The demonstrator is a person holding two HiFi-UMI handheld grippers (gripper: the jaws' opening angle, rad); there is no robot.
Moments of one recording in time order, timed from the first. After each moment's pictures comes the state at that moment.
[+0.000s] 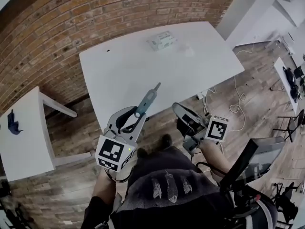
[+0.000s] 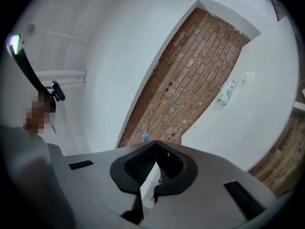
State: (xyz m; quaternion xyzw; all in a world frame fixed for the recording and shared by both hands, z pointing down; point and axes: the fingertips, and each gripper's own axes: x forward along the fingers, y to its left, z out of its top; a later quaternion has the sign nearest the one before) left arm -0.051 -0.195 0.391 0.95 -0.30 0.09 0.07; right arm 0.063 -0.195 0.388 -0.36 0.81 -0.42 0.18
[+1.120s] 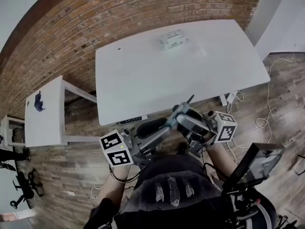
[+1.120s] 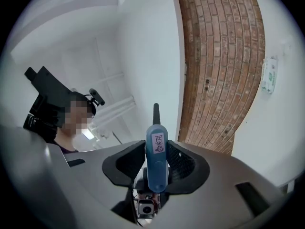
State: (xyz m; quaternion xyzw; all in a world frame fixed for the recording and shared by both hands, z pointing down) left arm 0.146 -0.146 0.351 0.92 -0.17 -0.09 0.33; right arm 0.179 -0.180 0.332 -0.02 0.86 -0.40 0.32
